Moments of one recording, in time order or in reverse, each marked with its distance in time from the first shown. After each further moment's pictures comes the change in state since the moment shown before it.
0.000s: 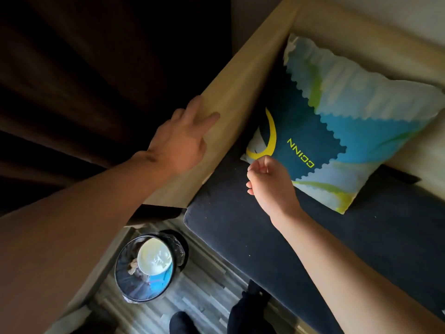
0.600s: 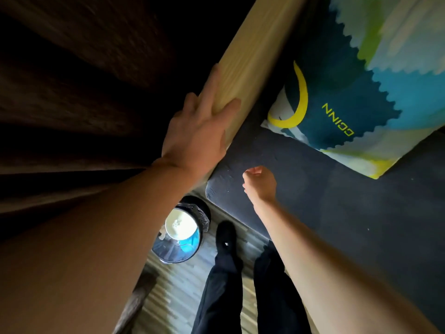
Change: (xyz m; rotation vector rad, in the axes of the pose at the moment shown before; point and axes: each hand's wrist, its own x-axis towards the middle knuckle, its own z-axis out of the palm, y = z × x) left_hand -0.001 -0.004 0.006 -0.019 -0.075 -0.033; right_hand 0.039 0.106 0.105 -0.048 0.046 0.495
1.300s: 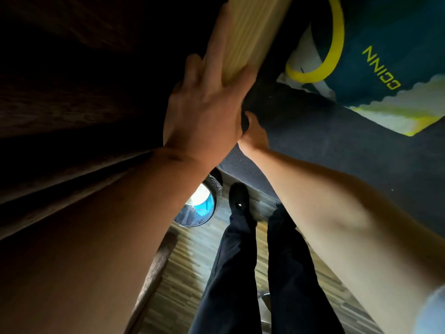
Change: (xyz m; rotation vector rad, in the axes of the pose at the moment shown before) left_hand 0.003 -0.004 -0.004 -0.038 -0.023 0.010; right_hand 0.073 0.006 0.067 -0.353 -0.162 -0.133
